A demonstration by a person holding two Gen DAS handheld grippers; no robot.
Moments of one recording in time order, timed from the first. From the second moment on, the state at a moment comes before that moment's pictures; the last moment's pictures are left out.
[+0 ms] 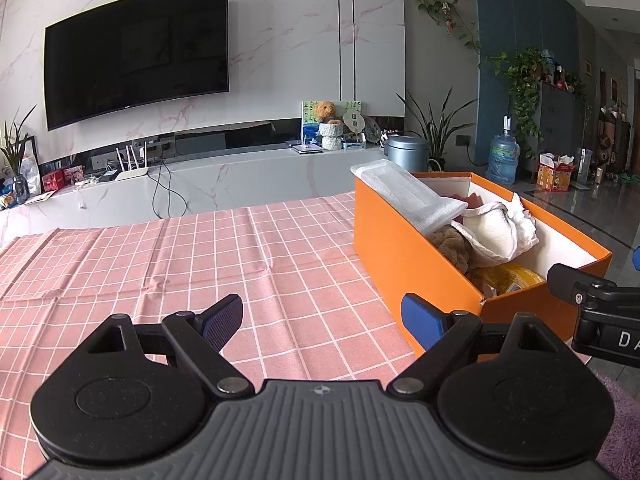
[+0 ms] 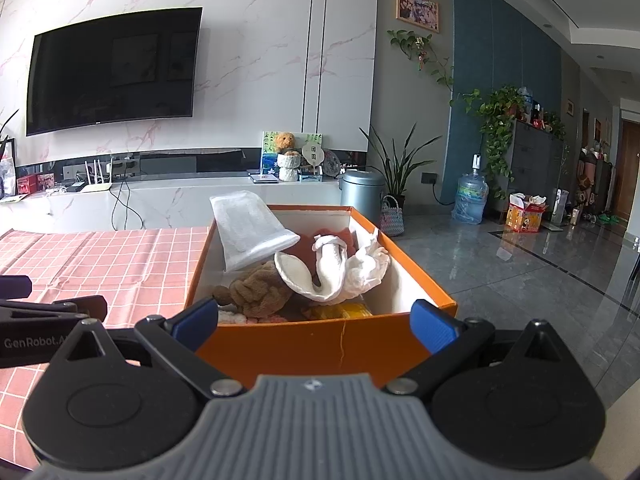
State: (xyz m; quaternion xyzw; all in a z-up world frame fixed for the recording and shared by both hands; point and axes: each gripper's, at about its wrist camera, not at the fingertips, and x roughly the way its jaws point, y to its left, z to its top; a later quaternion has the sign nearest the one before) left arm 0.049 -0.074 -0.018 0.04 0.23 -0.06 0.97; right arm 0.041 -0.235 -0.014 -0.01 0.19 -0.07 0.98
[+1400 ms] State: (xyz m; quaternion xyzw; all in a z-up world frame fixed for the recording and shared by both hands) left arm 0.043 -0.075 -0.009 0.03 0.23 -0.06 0.97; right arm 0.038 -0.236 -0.013 -0.01 0.18 -0.07 0.98
